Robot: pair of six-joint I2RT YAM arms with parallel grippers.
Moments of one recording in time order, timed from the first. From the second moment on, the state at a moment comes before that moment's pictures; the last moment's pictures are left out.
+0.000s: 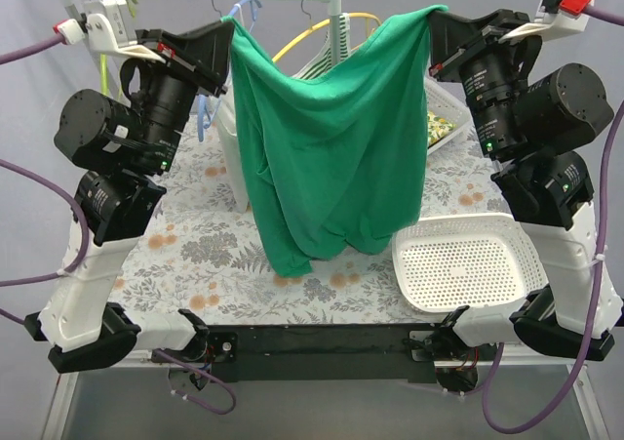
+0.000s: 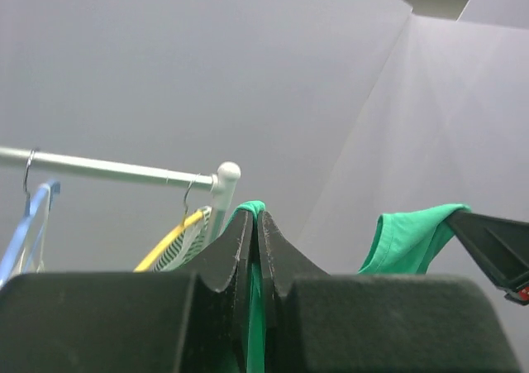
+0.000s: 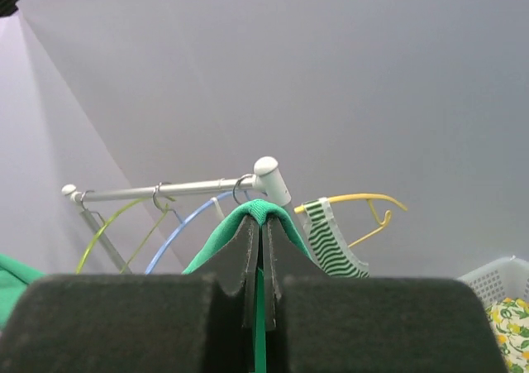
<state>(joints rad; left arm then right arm) -0.73 1.23 1.96 -0.24 -0.32 -0.27 0.79 1.32 2.13 -0.37 0.47 0.21</state>
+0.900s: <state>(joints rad) -0.73 0.67 0.55 -0.44 -0.16 -0.86 0.79 0.80 0.41 -0.16 -0.02 0.66</state>
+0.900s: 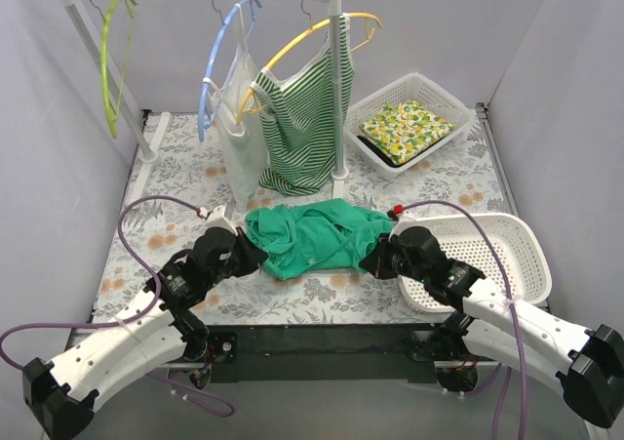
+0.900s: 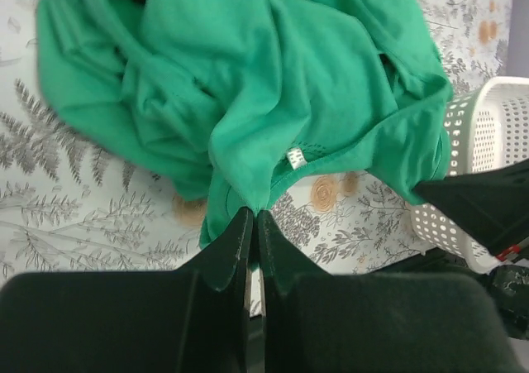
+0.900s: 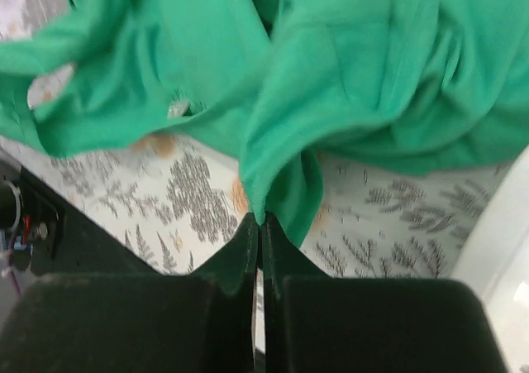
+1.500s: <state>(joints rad) -0.73 0.60 0.67 -0.61 -0.26 -0.93 0.79 0.74 0.43 -0.30 -0.21 0.61</state>
